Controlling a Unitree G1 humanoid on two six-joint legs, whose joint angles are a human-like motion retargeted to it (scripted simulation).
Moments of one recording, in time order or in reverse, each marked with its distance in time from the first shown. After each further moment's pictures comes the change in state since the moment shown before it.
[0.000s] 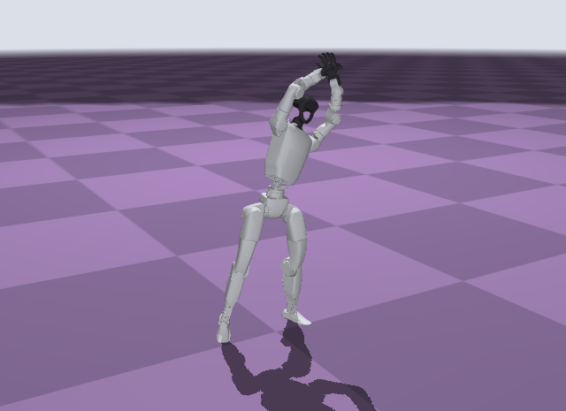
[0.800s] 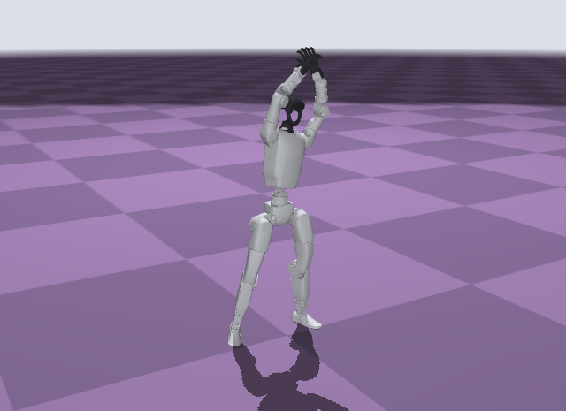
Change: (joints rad) left arm -0.003 -0.010 0.000 0.038 0.053 0.050 0.012; right arm 0.010 0.036 -0.057 0.083 0.053 0.044 0.057; waist -0.029 0.119 0.060; left_leg -0.007 -0.142 -0.077 -0.021 0.041 -0.002; right_leg 0.071 -0.156 -0.163 0.067 -0.347 -0.008
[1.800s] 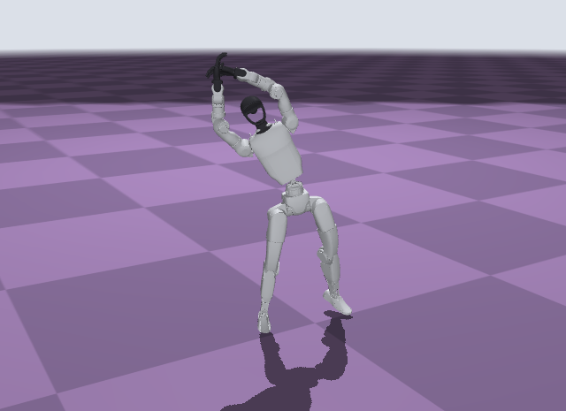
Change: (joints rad) left arm -0.004 -0.184 0.006 0.026 -0.020 0.080 -0.104; right arm 0.158 -0.151 -0.150 -0.032 -0.028 -0.013 -0.031; waist -0.292 0.626 -0.047; left_leg 0.063 0.032 0.110 0.100 0.325 0.005; right_leg 0.008 0.021 0.257 -0.110 -0.017 0.008
